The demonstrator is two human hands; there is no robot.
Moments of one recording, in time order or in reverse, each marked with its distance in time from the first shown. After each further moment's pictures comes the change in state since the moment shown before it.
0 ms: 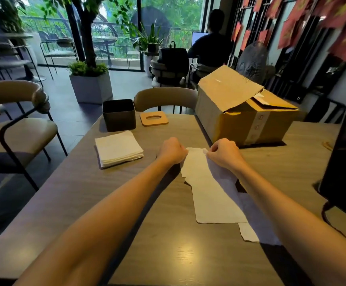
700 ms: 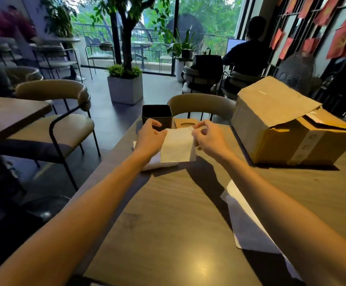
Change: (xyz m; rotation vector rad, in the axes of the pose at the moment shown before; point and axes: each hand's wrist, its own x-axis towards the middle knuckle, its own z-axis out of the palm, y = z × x) left_hand -0.008 -0.089 -0.130 -0.388 0.415 -0.059; right_hand 0.024 -0.149 0.031 0.653 -0.069 -0.308
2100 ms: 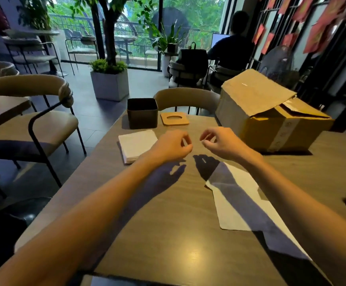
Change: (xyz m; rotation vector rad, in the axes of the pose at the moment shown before) left_hand -0.050 0.039 0.050 0.398 -0.490 0.405; right_hand -0.046 0.010 -0.076 -0.497 -0.217 -0.097
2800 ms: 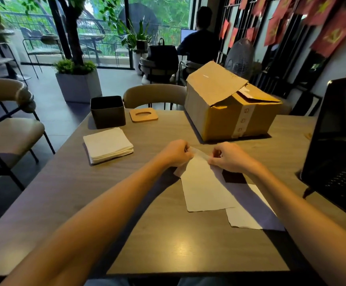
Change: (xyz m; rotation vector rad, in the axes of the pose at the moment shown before) left_hand 0.023 0.060 0.084 -0.051 -0.217 -0.081; right_hand -0.093 0.070 -0.026 -0.164 -0.065 0.307
